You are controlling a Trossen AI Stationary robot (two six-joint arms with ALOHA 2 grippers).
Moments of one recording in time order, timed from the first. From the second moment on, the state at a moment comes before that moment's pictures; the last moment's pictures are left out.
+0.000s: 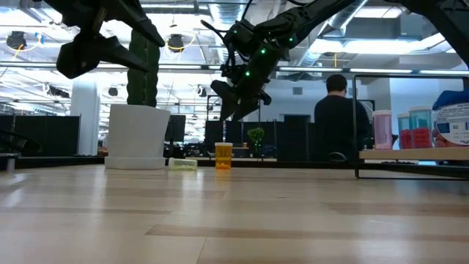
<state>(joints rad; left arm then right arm) -0.52 1.22 0.74 -0.27 -0.70 -1.33 -0.35 2.03 1.60 -0.36 0.31 0.18</state>
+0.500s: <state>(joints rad) -0.52 1.22 0.74 -0.27 -0.64 -1.31 -0.27 2.03 1.60 -0.30 0.23 0.30</state>
